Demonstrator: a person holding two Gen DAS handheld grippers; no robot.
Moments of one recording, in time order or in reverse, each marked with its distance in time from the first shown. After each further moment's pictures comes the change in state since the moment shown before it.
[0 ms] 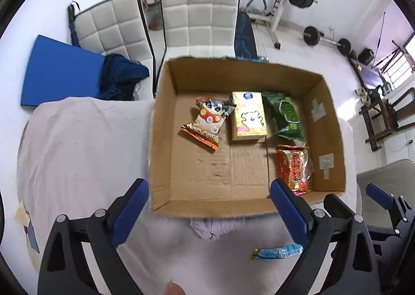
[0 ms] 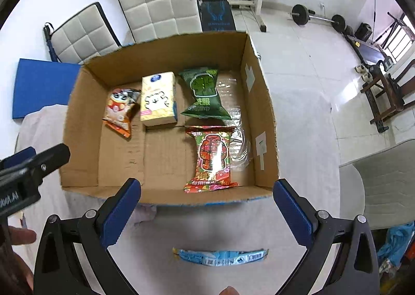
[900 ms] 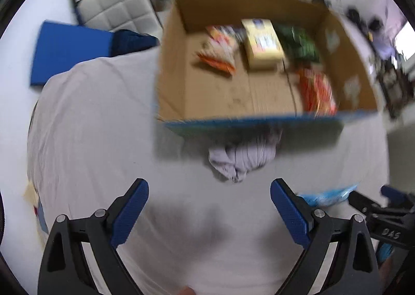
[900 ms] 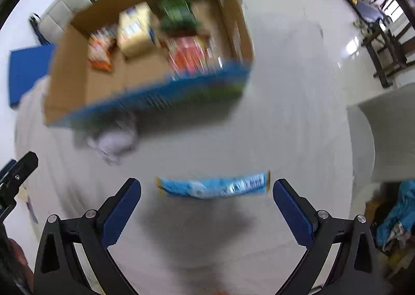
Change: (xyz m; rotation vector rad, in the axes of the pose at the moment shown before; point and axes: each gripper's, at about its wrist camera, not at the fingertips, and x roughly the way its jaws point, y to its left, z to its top) left arm 0.055 -0.009 -0.099 0.119 0.150 0.127; right arm 0.045 -0.049 -0.111 0.118 0.277 0.028
